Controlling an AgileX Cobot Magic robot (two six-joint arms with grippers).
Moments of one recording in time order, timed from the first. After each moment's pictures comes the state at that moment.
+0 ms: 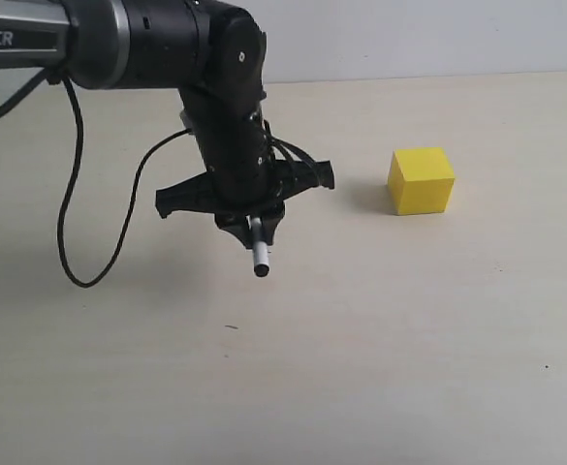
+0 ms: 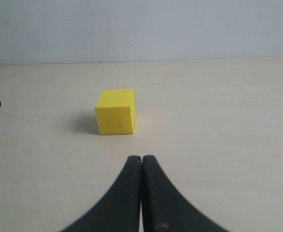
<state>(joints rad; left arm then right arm) -0.74 2.11 -1.58 -0.05 0.99 -0.78 0.28 0.01 0.00 0.03 0.35 0.06</state>
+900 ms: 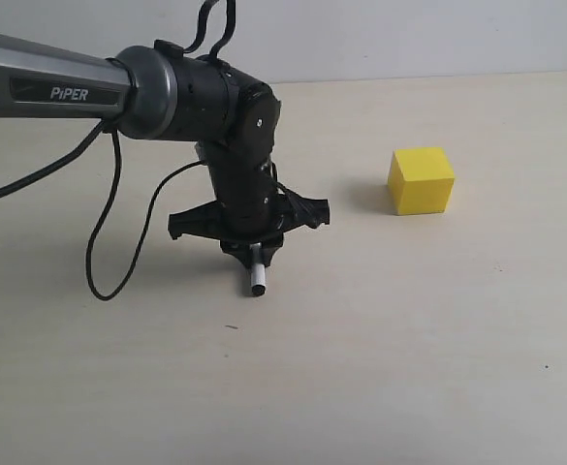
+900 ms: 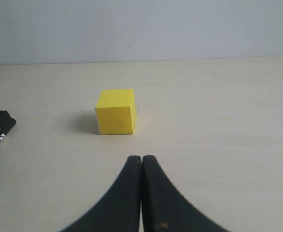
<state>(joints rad) -0.74 2.24 -1.57 0.02 0.88 -0.78 0.28 0.01 0.00 0.03 0.35 0.06</state>
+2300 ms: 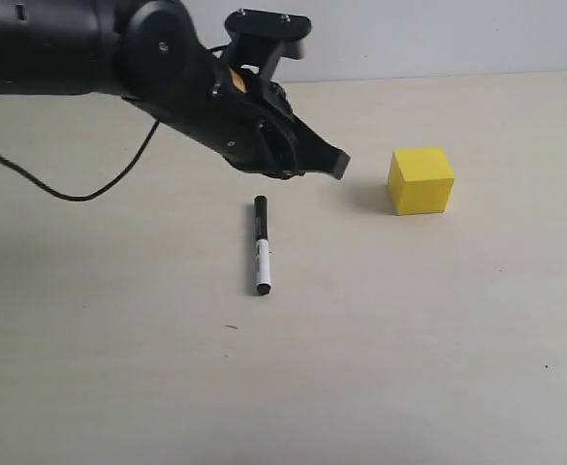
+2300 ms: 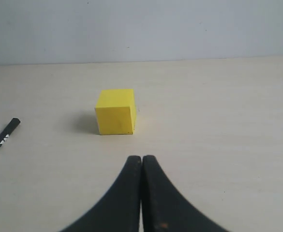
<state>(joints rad) -0.74 1.83 -1.27 -0.29 0.39 0.16 0.28 0.01 0.00 0.03 0.35 0.06</state>
